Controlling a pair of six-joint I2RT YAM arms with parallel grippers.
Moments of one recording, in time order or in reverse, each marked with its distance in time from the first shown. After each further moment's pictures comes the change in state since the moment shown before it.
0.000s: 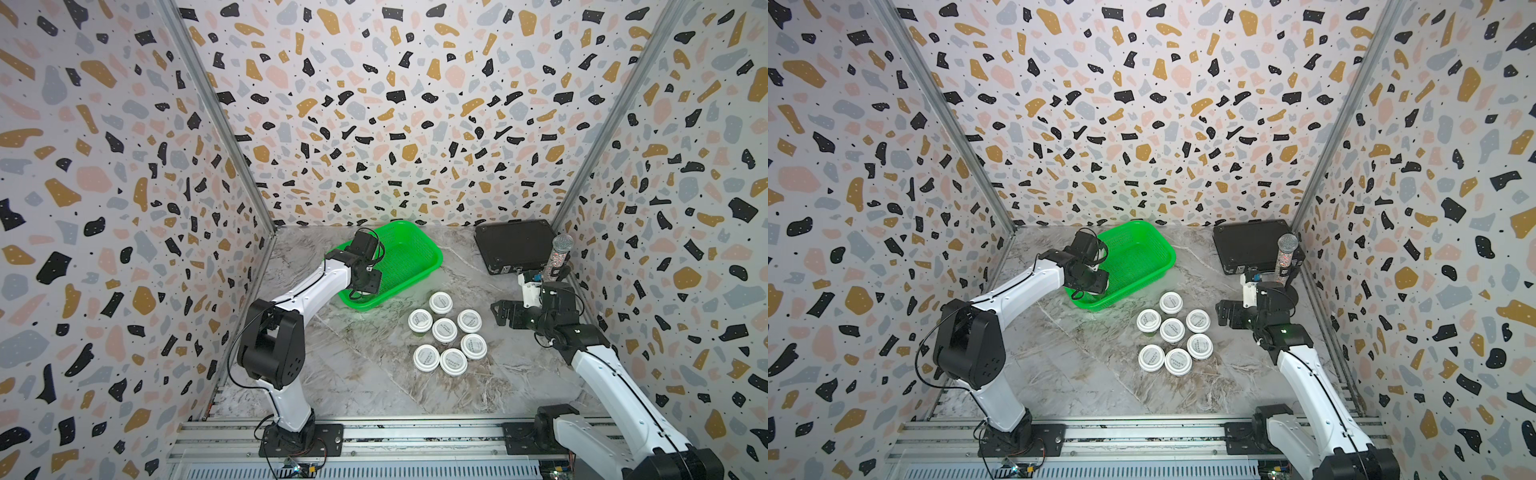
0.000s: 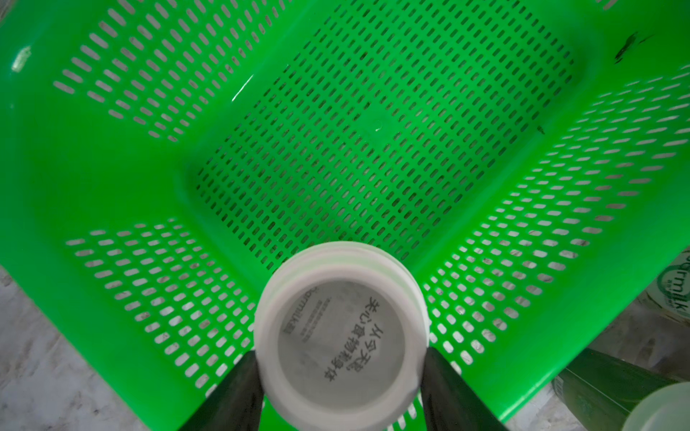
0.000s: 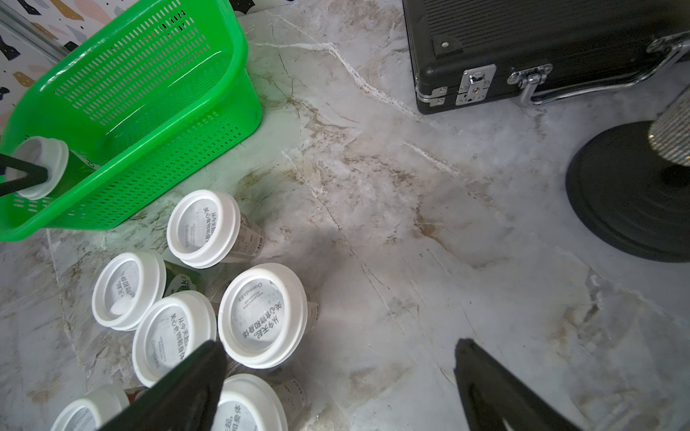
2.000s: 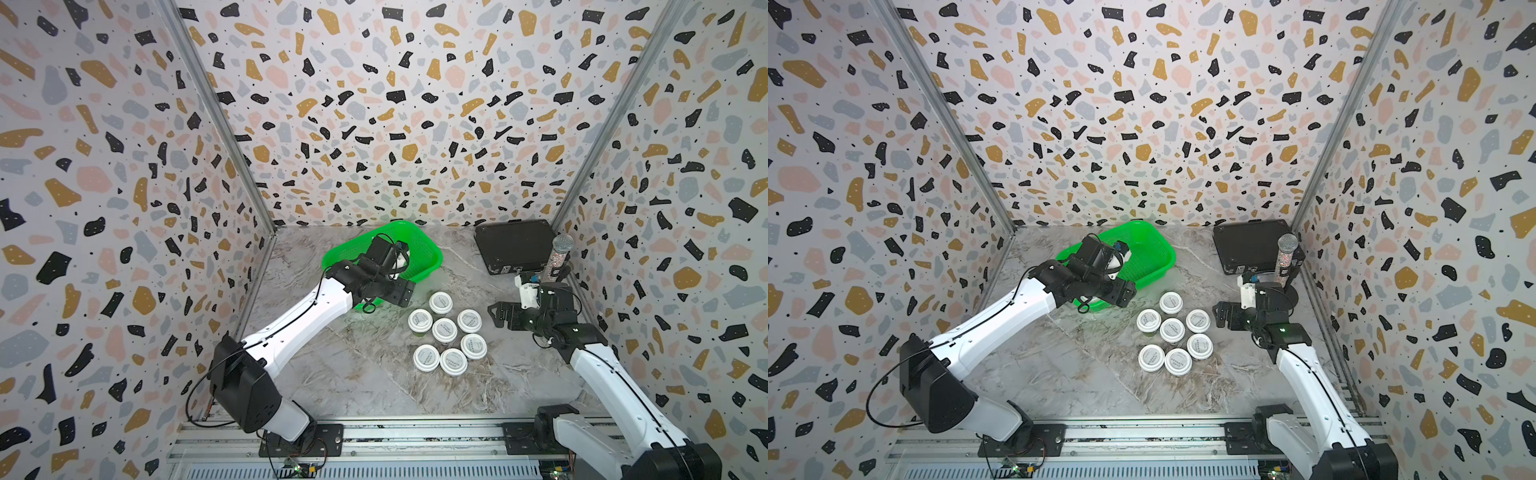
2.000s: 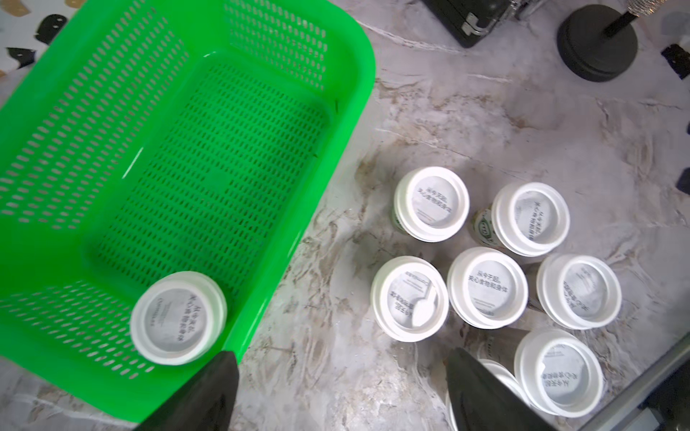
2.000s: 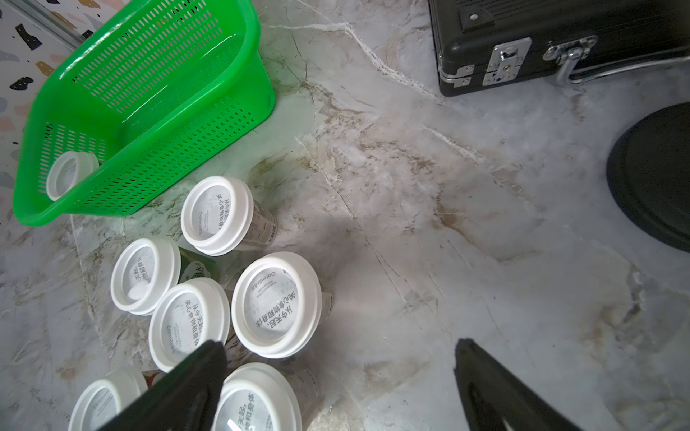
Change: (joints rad) left arm -0.281 -0.238 0.008 -0.041 0.107 0.023; right arm 0.000 0.019 -0.005 -0.004 -0.057 0.007
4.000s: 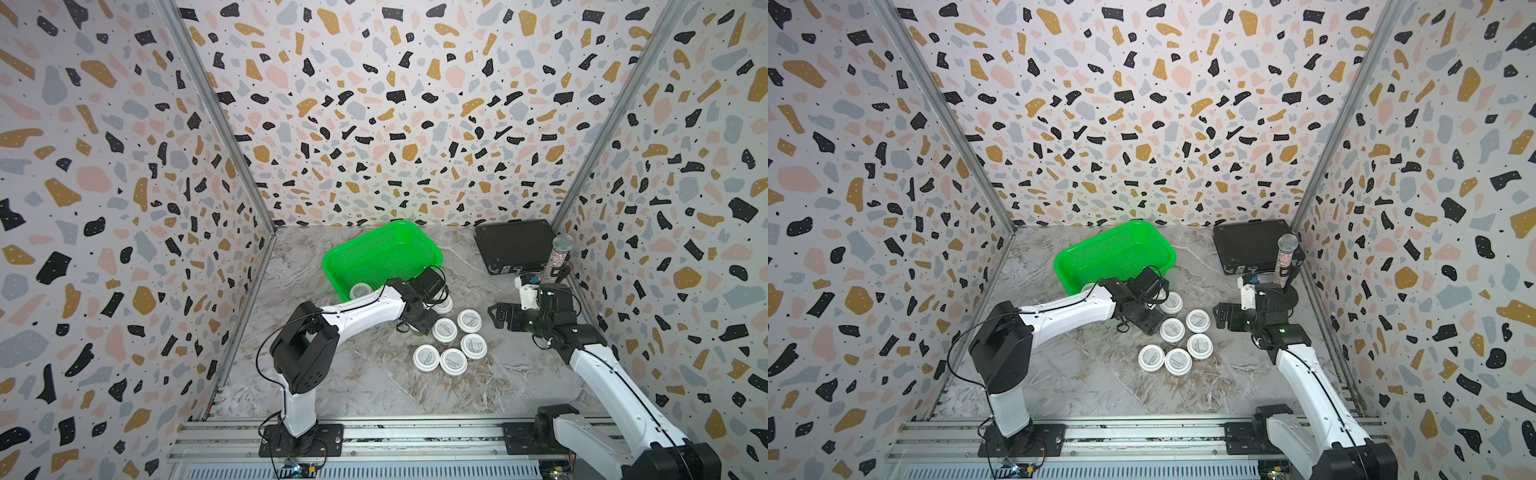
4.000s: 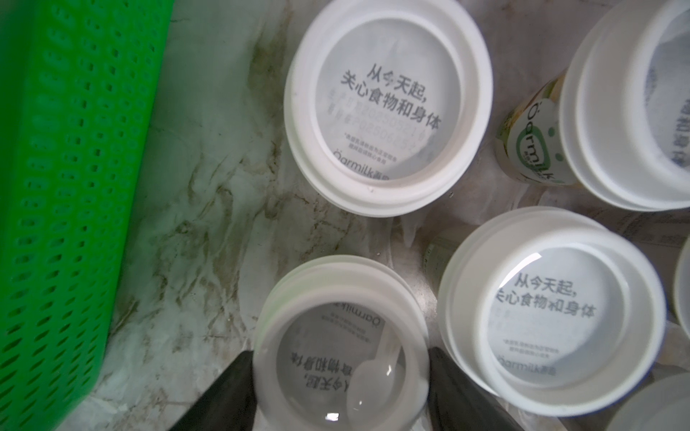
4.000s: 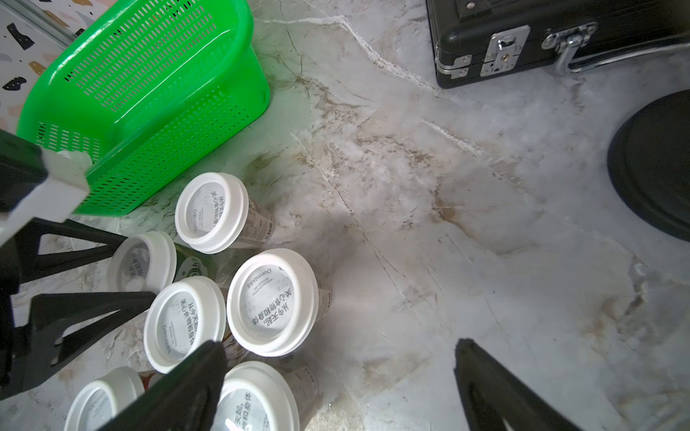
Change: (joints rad) left arm -0.176 0.330 0.005 0.057 -0.072 -0.007; right arm 0.000 -0.001 -0.011 0.001 0.007 0.008
